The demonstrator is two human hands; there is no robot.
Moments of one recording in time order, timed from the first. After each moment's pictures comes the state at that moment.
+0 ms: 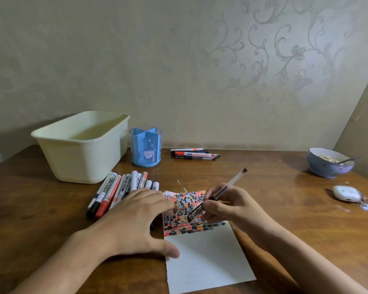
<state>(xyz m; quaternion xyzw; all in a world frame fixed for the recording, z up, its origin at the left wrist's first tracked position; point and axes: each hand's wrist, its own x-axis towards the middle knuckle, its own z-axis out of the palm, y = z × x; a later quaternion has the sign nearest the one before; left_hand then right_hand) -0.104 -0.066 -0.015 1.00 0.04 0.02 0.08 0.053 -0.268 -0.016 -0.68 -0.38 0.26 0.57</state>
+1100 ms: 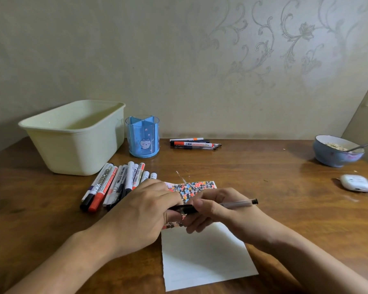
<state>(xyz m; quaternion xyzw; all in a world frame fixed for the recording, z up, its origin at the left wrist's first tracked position) -0.096 -0.080 -0.027 0.98 -0.05 0.18 0.10 0.033 -0.268 -0.008 -0.67 -0.46 0.33 0.49</state>
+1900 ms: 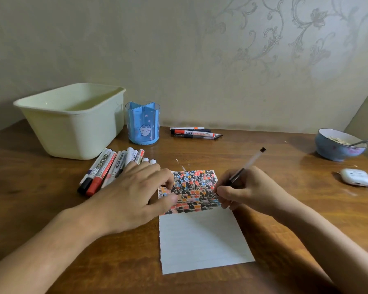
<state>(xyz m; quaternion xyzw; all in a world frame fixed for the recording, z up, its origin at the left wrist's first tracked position) -0.101 -0.074 -0.017 0.99 0.01 0.11 0.10 0.077 -0.285 -0.011 -0.79 -0.43 0.19 0.40</state>
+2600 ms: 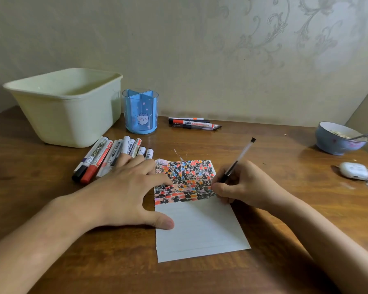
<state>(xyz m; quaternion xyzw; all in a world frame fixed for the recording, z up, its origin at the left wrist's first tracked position) -0.101 -0.075 -0.016 1.00 0.07 -0.05 0.04 0.077 -0.283 -0.017 -0.80 -0.44 0.18 0.35</state>
